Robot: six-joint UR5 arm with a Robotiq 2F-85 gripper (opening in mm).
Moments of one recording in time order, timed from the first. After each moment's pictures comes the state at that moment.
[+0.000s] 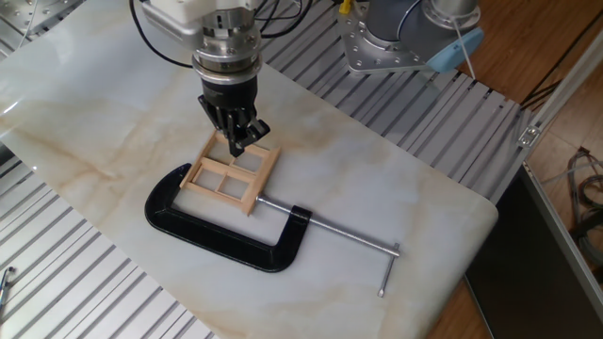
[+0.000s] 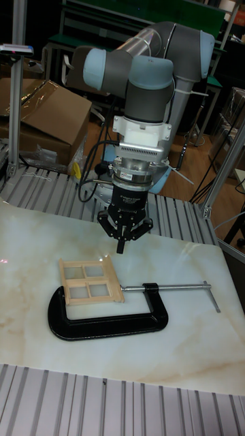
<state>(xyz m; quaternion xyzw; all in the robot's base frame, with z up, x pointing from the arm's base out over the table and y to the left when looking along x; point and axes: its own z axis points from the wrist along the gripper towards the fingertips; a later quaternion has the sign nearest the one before) 0.535 0.019 0.146 0.03 1.00 0.05 0.08</state>
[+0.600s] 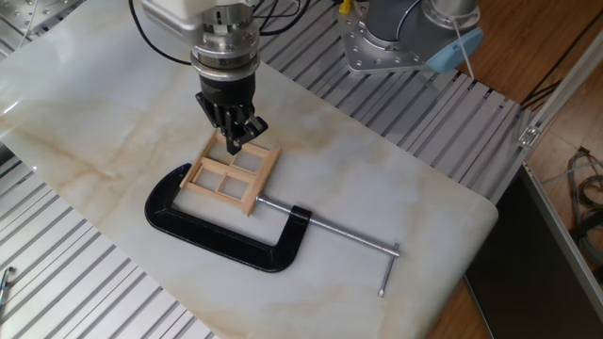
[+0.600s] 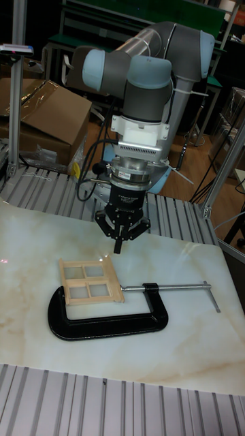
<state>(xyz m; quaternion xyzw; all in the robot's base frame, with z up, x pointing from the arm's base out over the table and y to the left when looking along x) 0.537 0.011 0.145 0.02 1.00 0.04 0.09</state>
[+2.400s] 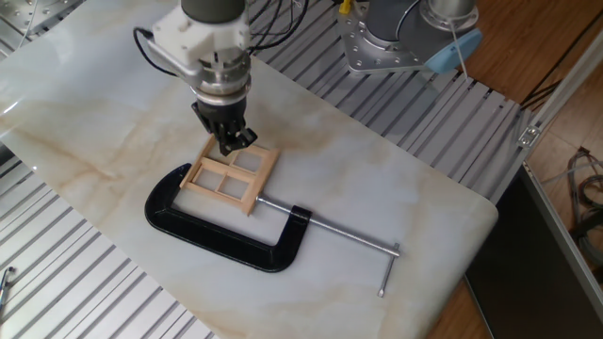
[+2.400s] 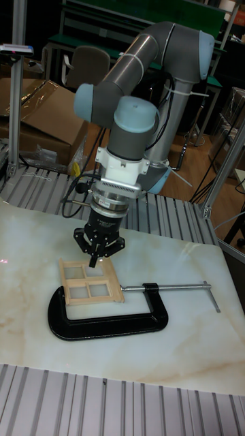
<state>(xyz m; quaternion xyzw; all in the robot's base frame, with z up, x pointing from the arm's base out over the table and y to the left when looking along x) 0.518 -0.034 0.063 0.00 1.00 -0.01 0.05</state>
